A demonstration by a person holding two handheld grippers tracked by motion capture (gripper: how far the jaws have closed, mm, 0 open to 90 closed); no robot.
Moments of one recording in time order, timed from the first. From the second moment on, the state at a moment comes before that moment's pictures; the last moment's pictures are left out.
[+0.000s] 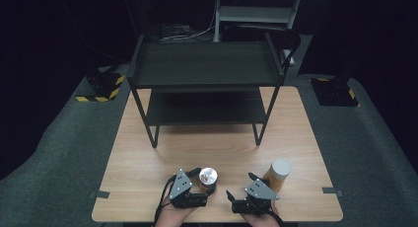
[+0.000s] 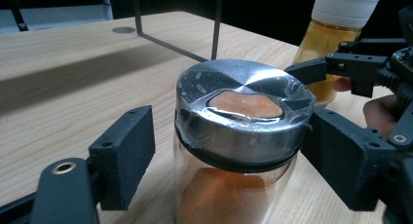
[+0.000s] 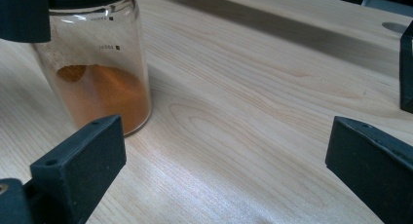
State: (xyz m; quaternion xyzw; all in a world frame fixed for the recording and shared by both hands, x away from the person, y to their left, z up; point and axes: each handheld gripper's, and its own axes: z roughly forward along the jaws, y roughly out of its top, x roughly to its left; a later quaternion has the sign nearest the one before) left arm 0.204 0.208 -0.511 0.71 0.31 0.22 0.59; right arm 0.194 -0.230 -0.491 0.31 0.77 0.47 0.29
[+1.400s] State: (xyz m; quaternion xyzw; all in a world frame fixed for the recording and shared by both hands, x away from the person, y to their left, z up) left arm 0.186 0.226 -0.494 0.68 0.30 0.26 0.62; right arm 0.196 -0.232 -0.489 0.32 0.78 0.46 0.28
